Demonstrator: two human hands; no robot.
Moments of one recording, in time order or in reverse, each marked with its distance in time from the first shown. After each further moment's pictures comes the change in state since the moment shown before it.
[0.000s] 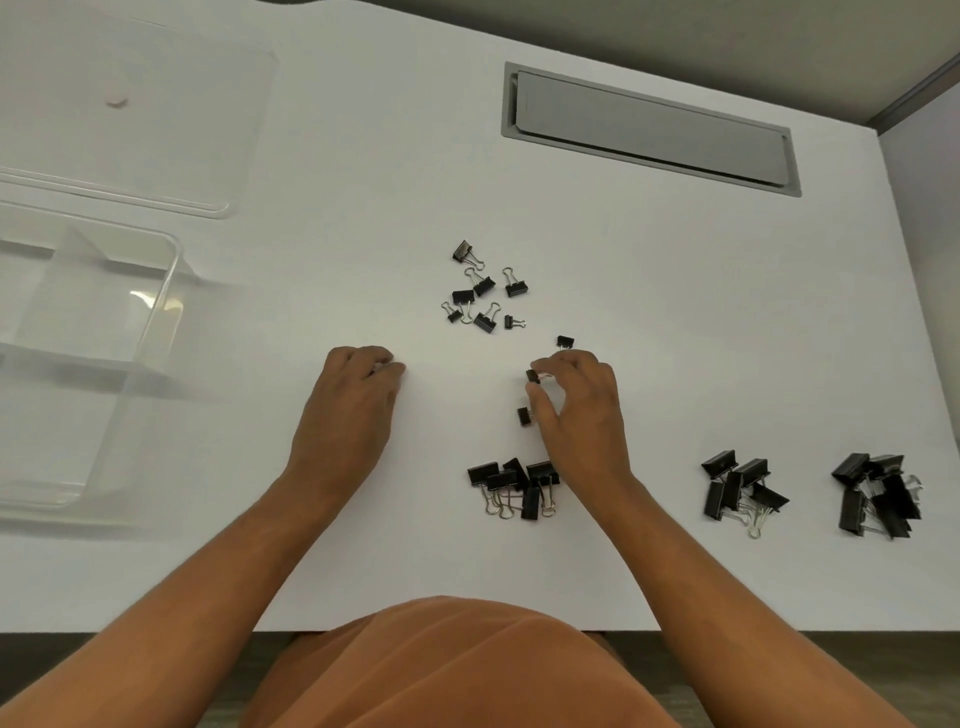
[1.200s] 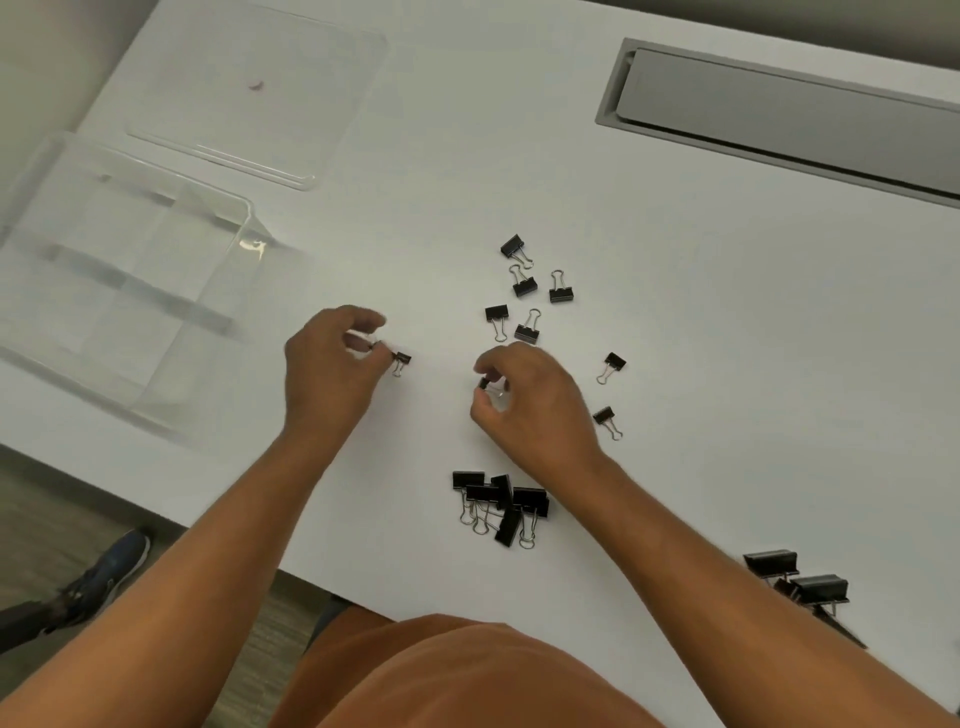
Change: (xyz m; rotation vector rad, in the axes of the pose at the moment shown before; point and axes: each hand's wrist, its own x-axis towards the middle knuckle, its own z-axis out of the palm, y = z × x) left_hand 0.020 0.047 -0.036 -0.321 0.221 -0.735; right_hand 0.051 -0.013 0.012 0.250 -0.400 -0.344
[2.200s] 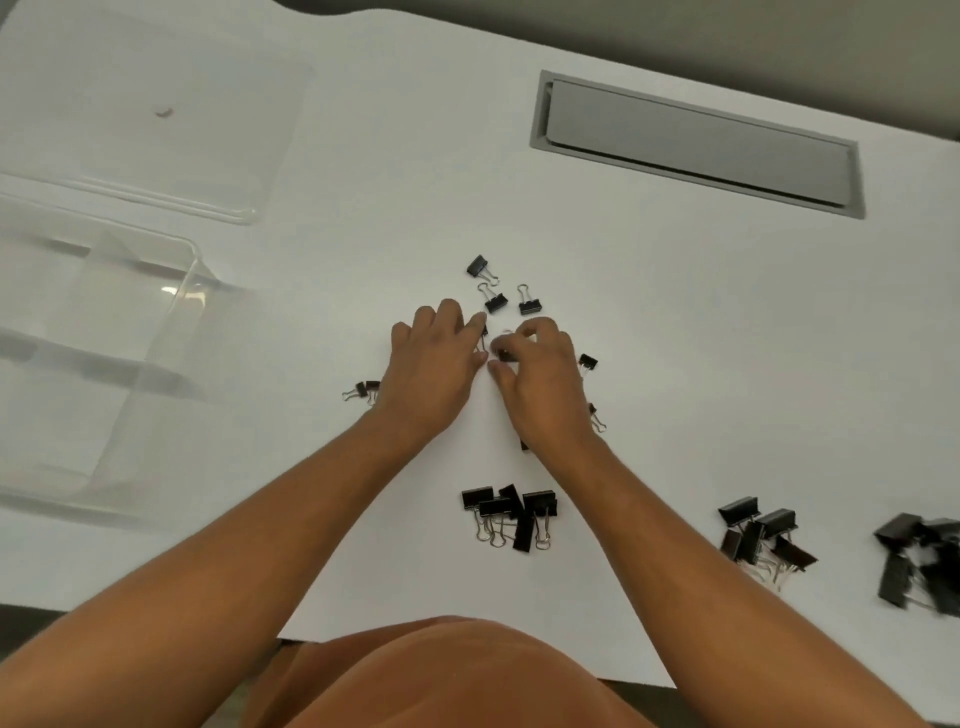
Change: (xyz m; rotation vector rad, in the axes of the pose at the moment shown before) left_hand 0.027 0.031 0.074 0.491 -0.290 0.691; right_hand 0.028 -0.004 0.006 -0.225 0.151 0.319
